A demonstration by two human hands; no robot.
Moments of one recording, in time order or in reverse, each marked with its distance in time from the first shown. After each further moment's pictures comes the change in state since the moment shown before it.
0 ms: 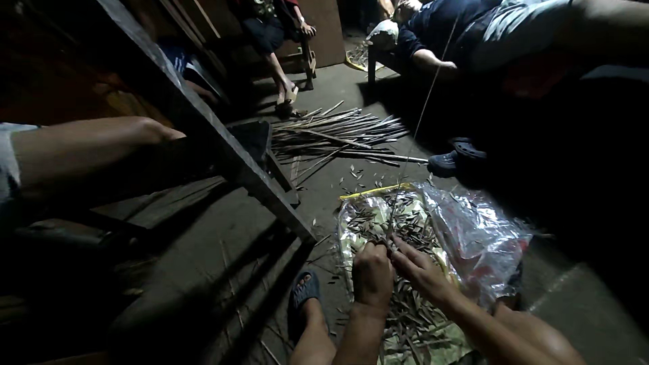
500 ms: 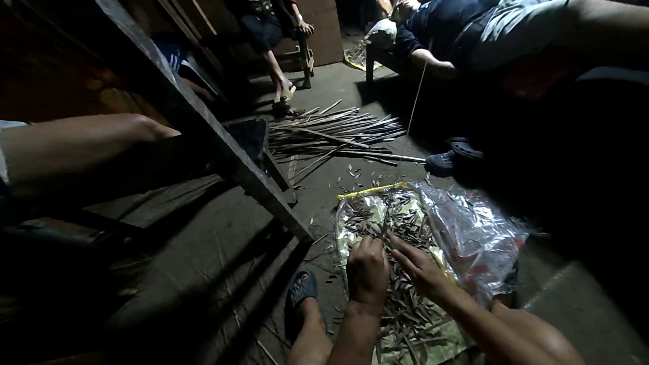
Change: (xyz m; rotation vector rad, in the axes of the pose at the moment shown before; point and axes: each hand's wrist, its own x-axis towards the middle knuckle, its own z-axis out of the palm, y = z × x) left_hand 0.005 -0.008 0.005 0.014 0.146 0.125; right_hand 0.003 0.014 -0.010 -0.226 -0.023 -0.165
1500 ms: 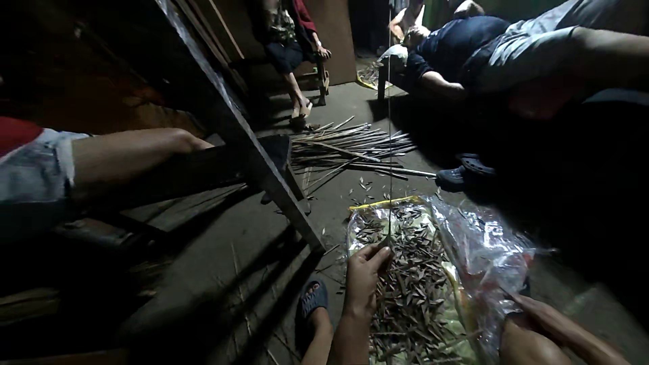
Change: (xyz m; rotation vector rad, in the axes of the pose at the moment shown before) left_hand 0.022 -0.013 -0.048 -1.201 -0.191 -0.943; right_hand -0.127 0.143 -0.128 -0.118 0.057 0.818
